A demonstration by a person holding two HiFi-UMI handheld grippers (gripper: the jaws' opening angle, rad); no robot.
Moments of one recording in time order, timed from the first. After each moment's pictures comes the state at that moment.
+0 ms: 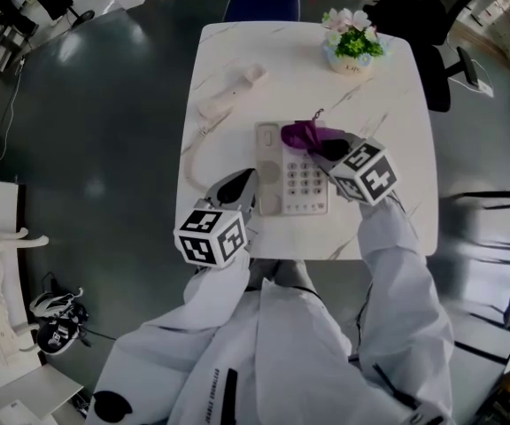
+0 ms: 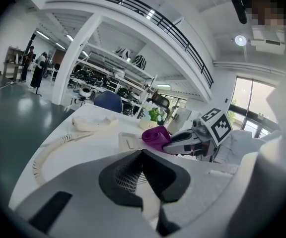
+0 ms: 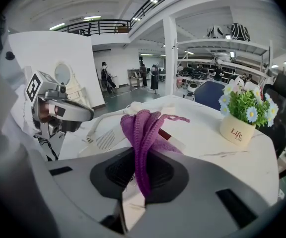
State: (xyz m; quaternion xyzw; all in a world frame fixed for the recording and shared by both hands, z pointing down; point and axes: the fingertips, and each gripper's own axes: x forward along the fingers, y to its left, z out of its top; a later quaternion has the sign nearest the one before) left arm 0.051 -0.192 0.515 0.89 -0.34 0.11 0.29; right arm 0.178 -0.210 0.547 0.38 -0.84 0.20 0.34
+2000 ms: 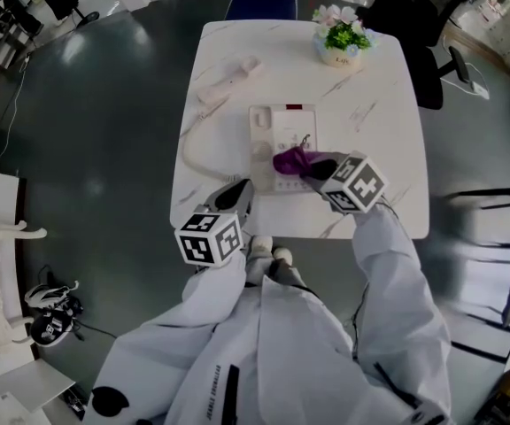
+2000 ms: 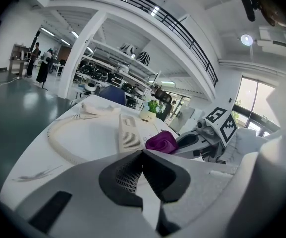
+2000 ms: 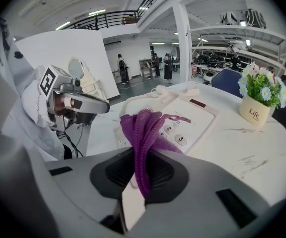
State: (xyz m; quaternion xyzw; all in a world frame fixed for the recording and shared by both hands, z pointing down) left arm 0.038 -0.123 0.531 0.87 -0.36 0.13 0.32; right arm 0.155 -0.116 0.564 0.30 -0.85 0.23 0.37
